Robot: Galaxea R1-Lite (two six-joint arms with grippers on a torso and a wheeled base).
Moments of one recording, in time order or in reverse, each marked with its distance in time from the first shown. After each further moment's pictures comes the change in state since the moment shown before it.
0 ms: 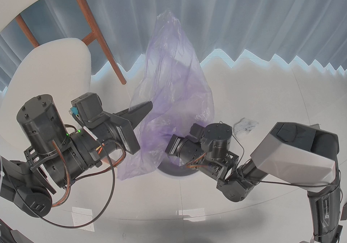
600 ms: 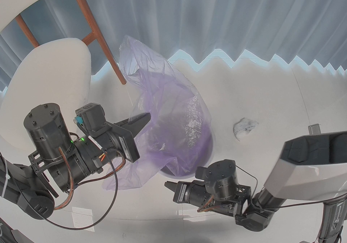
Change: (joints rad) left arm 0.014 0.023 0.040 0.004 0.012 0.031; right arm 0.129 -0.134 0.409 0.066 -0.008 0.117
